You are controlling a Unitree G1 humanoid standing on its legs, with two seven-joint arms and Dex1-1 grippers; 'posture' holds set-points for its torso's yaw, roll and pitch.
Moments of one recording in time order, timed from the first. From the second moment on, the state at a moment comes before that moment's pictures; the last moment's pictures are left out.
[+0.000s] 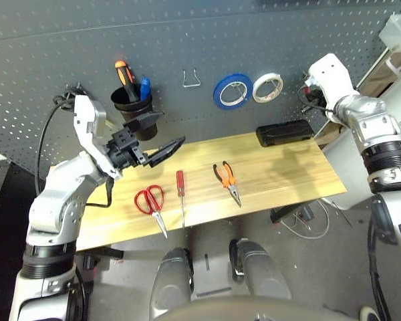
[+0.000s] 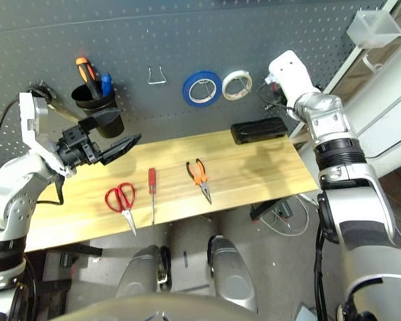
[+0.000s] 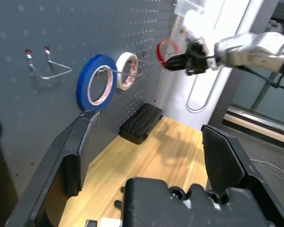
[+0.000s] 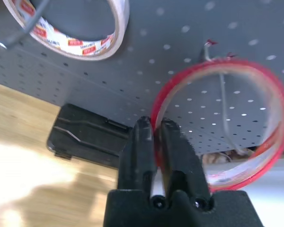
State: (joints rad) left arm -0.19 0.59 0.17 -0.35 -0.60 0.40 -0.81; right arm -0.97 -0.53 0.10 0.93 -0.14 0.24 0.44
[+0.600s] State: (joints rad) left arm -0.17 0.60 0.12 -0.34 -0.61 0.44 -0.84; right arm -0.69 -0.86 0.02 0.15 0.01 0.74 0.86
